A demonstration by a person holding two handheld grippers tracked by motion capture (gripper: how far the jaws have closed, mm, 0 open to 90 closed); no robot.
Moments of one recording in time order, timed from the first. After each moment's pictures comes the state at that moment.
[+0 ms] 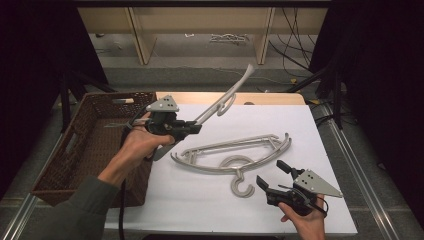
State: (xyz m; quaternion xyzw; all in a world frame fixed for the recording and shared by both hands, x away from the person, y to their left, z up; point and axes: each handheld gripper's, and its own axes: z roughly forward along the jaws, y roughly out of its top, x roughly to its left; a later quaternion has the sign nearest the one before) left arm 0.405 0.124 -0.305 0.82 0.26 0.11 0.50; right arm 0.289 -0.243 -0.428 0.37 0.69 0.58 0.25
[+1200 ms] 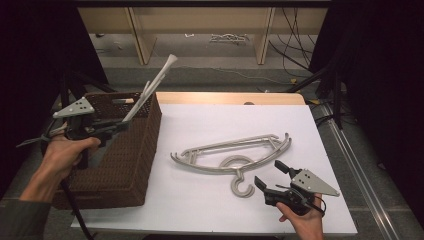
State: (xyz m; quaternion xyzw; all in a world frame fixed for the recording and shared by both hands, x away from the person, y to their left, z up) left arm 0.385 0.292 -0.313 0.79 0.34 0.16 0.49; right arm 0.291 -0.239 -0.430 0.36 0.69 0.57 0.25
